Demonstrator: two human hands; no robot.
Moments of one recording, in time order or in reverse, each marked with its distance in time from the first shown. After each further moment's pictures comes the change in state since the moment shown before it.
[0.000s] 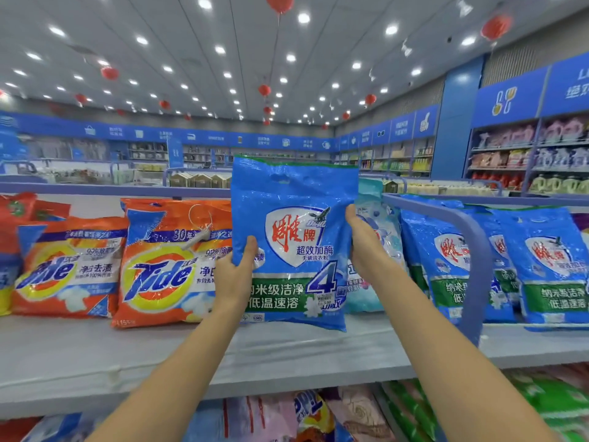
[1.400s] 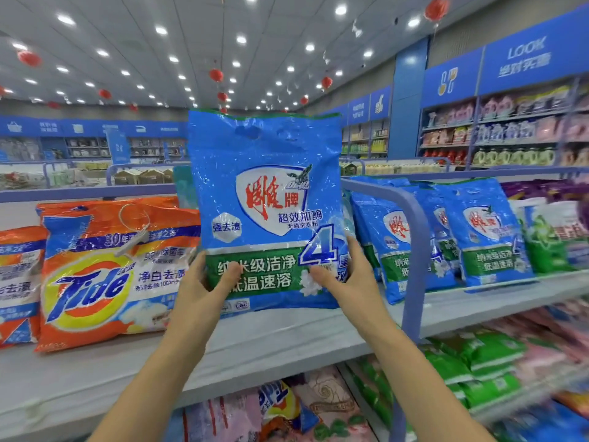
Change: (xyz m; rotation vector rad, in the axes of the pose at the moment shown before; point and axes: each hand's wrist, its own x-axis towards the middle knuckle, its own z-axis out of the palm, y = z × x) left_hand -0.064 0.023 0.005 -0.072 -0.324 0.051; right_hand -0.096 0.042 -0.055 -0.141 0.016 -0.338
